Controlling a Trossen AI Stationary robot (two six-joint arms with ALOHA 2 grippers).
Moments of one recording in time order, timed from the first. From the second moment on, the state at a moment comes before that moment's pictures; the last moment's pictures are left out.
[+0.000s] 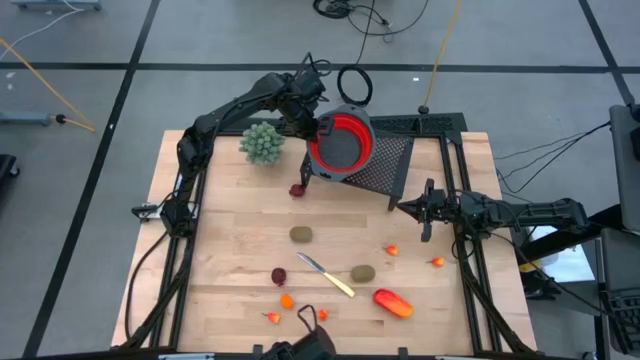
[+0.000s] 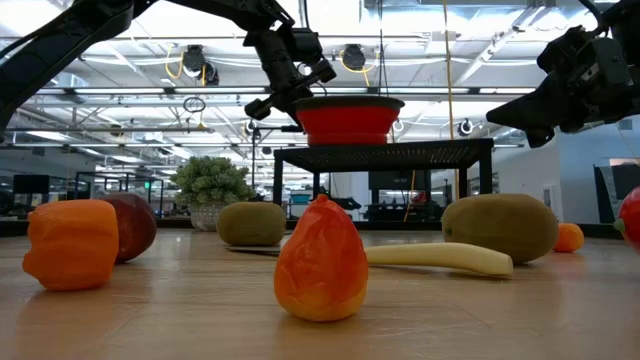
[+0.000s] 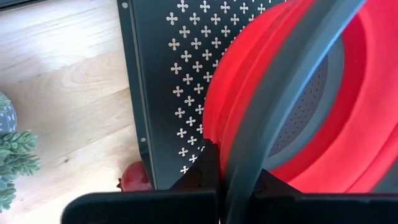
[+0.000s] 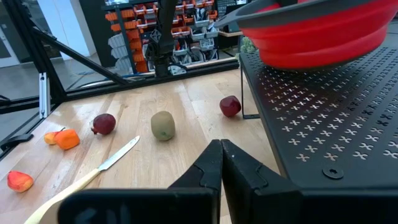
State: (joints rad) left arm 0.60 2.12 2.21 -1.28 0.31 -0.69; right arm 0.01 0.15 0.04 0.01 0.18 0.17
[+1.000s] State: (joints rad) left arm 0.59 2.12 2.21 -1.27 0.30 -0.63; right arm 0.01 0.15 0.04 0.01 0.18 0.17
